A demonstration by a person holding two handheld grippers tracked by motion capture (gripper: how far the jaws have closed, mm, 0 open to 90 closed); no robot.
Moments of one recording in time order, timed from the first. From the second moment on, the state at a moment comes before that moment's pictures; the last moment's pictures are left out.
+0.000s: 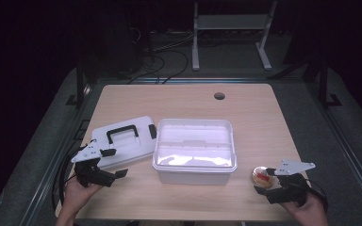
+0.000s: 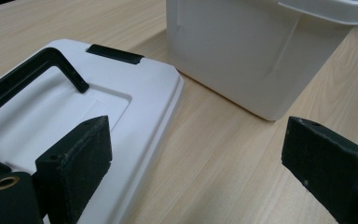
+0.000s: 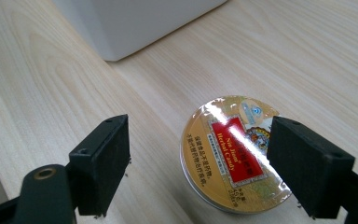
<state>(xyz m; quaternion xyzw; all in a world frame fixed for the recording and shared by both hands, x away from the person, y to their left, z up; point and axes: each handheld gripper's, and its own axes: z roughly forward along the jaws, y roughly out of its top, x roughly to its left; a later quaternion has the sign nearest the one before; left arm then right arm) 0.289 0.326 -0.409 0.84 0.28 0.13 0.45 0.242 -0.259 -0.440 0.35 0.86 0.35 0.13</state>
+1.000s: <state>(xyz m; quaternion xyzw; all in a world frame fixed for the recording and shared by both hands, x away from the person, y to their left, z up) 0.303 0.259 -0.310 0.88 0.13 0.14 0.44 0.245 -0.254 -0.434 0.35 0.86 0.35 0.13</state>
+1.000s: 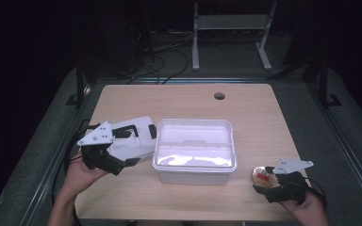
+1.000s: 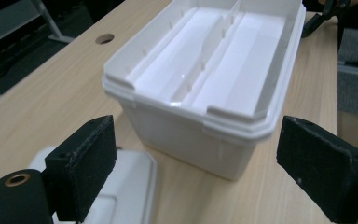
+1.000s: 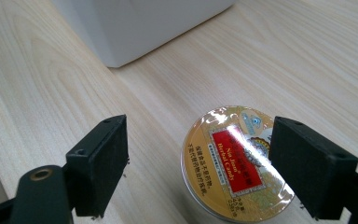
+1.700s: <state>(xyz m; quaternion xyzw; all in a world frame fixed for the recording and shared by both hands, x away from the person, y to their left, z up) 0.363 0.116 -0.282 0.96 0.01 0.07 0.29 0.244 -0.255 -0.427 0.34 0.86 0.35 0.13</state>
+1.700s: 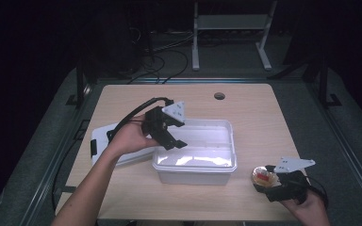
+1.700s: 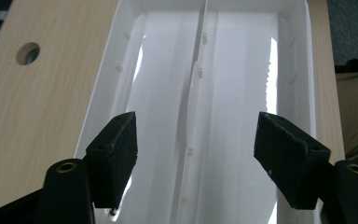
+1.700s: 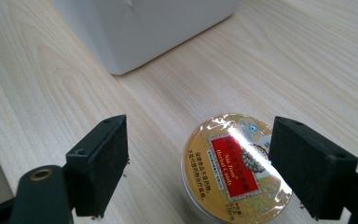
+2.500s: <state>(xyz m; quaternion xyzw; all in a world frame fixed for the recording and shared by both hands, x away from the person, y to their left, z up) 0.390 0.059 -0.321 0.98 -0.03 0.00 0.17 0.241 -0.260 -0.424 0.34 0.86 0.36 0.14</state>
